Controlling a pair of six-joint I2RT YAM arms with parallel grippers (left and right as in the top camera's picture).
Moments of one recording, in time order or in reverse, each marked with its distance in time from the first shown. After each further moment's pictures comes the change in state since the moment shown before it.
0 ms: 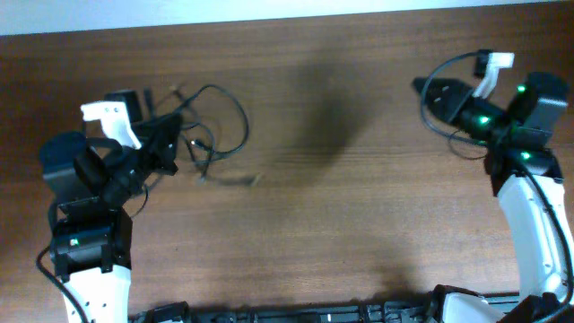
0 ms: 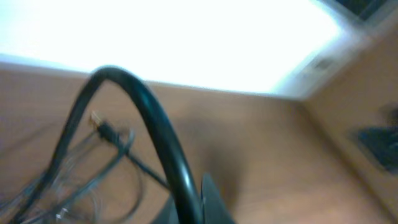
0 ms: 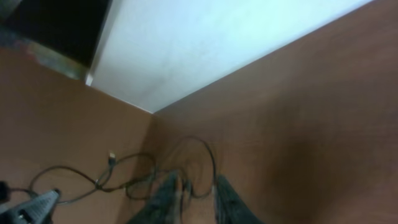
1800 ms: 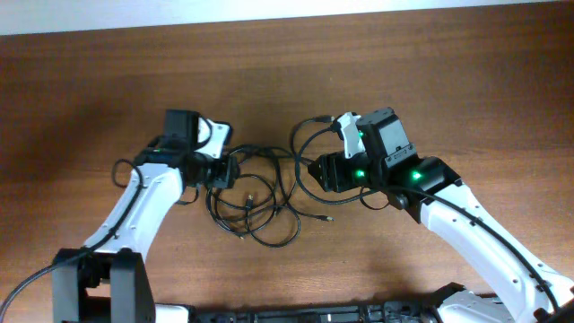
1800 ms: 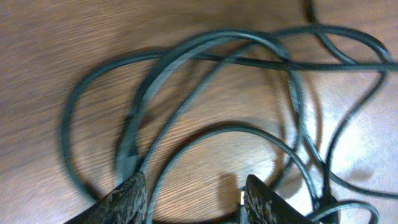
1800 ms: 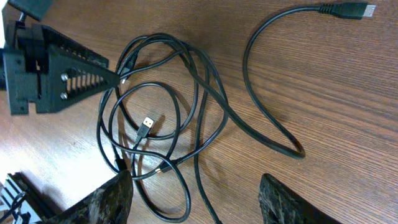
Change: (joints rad) left arm -0.300 0.603 0.006 -0.259 -0.377 0.329; right arm 0.710 0.000 0.000 -0.451 0.615 -0.241
